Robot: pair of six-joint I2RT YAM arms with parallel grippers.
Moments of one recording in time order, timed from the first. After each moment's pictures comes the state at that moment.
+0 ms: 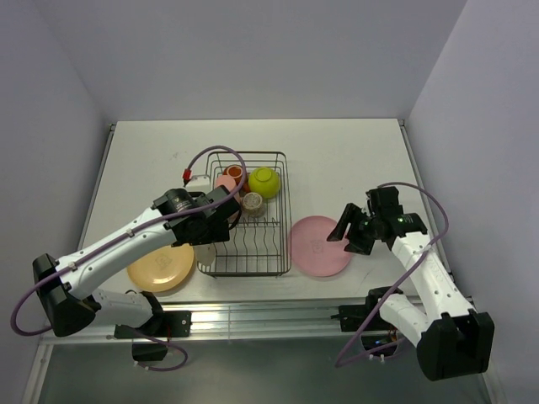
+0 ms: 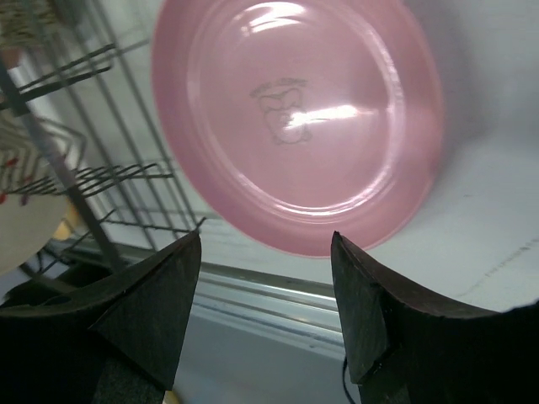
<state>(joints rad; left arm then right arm) -0.93 1.29 1.28 -1.33 -0.52 -1.02 0.10 0.93 0.70 -0.84 -0.35 0.60</state>
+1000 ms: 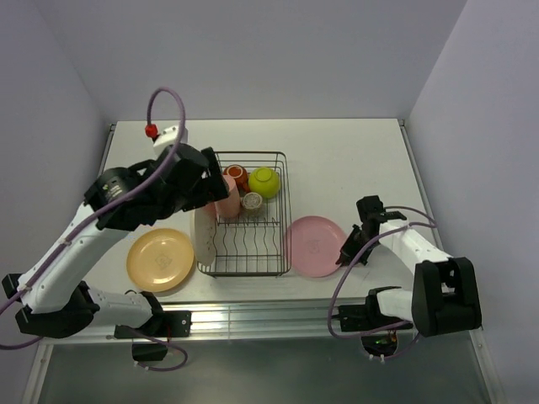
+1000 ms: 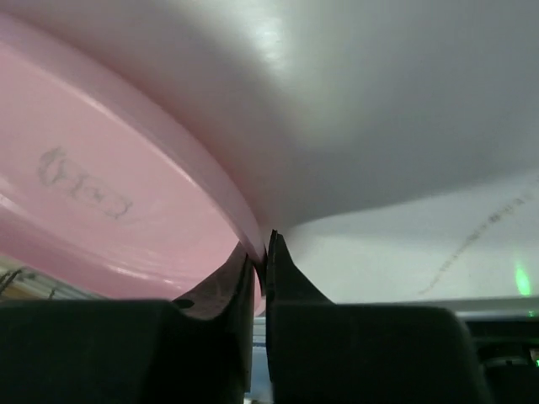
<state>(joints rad) -0.93 1.27 1.76 -1.37 -0.52 -1.01 0.10 1.24 0.57 -0.79 -0.17 0.76</state>
